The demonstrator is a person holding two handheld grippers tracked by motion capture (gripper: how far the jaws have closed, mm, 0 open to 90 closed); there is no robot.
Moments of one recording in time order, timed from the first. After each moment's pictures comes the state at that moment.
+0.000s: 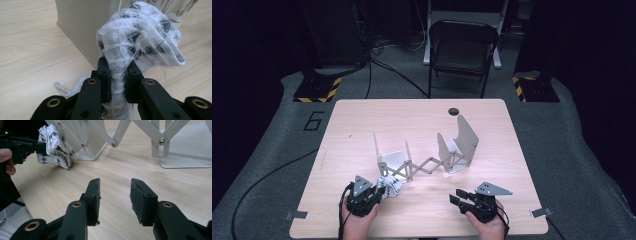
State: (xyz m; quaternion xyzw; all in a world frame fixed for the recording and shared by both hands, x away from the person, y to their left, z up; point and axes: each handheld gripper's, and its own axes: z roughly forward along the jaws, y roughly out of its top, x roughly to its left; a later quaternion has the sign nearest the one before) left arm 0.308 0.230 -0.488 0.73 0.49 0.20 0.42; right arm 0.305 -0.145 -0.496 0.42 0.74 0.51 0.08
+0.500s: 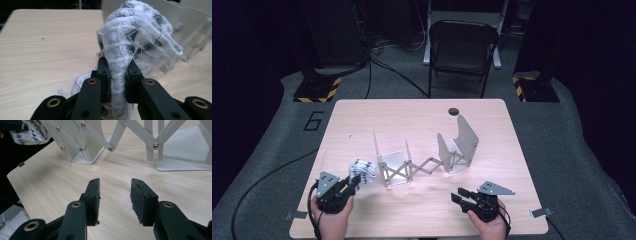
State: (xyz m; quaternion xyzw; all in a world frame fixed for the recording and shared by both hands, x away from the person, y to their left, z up) left arm 0.295 0.295 -0.445 0.65 0.54 0.27 0.47; right arm 0.305 -0.150 -0.493 0.43 0.73 0.52 0.09
